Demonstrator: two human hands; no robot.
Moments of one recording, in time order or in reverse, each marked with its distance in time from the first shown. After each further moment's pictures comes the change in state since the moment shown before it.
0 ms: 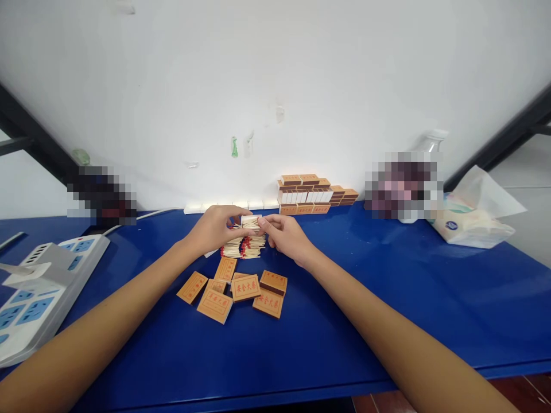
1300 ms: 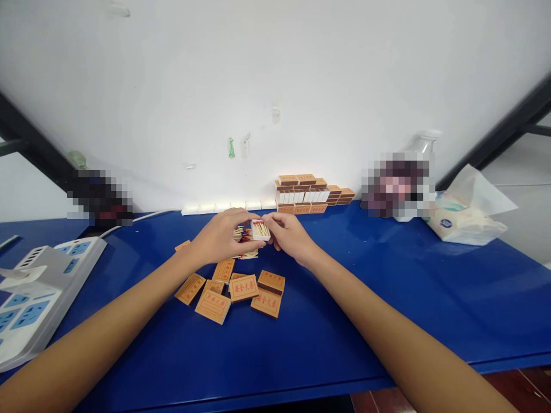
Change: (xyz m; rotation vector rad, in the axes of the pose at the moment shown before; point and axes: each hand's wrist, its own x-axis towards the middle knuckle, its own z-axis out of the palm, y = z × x) left_hand -0.003 0.032 0.008 0.012 -0.005 0.086; right_hand -0.001 0.001 -0.009 -0.012 0.009 -0.053
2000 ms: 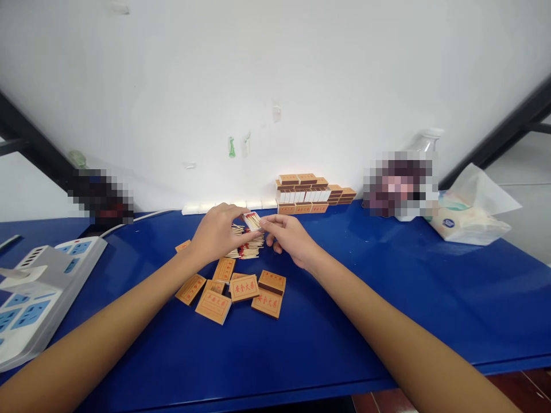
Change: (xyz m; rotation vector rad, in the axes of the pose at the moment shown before) left_hand 0.000 -0.010 0.005 0.277 0.113 -0.117; right_hand -0.002 -0.001 0.004 0.187 0.015 0.165
